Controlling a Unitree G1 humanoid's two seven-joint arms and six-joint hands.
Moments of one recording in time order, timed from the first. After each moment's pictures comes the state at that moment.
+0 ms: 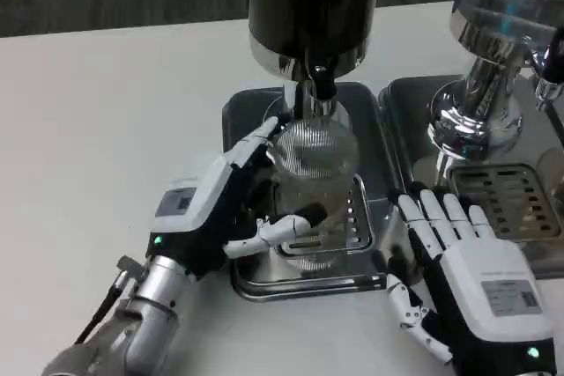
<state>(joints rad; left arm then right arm) -0.45 0.32 -0.44 1.08 0.68 -0.72 0.67 0.28 -0.36 0.37 -0.07 -1.00 0.00 -0.42</state>
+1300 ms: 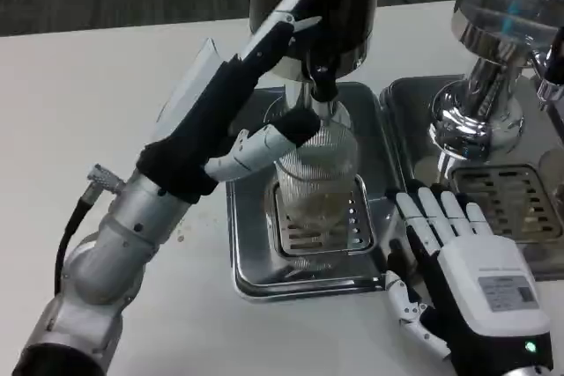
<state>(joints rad) -0.44 0.31 -0.19 0.63 0.04 -1.02 -0.19 0.25 -0.36 0.37 -0.04 -0.99 -0.01 -0.42</state>
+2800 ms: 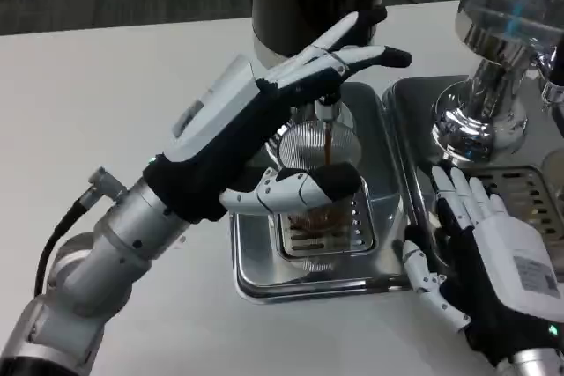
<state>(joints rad) -0.36 0.36 -0.17 0.44 0.20 -1.01 -0.23 0.23 -0.31 0.28 -0.04 -0.73 -0.07 -0.38</state>
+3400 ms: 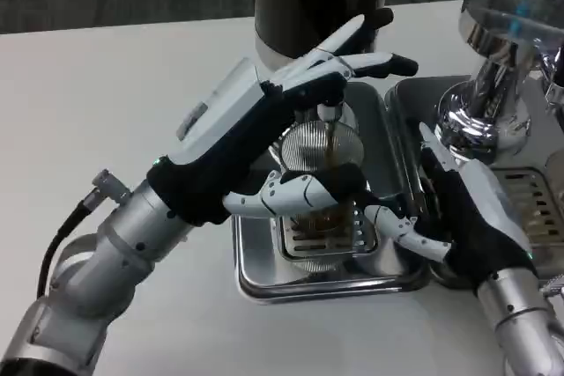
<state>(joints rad) -0.36 0.36 -0.17 0.42 0.20 -1.00 -0.23 -0.04 -0.25 0.20 0.12 -0.44 -0.04 -0.10</state>
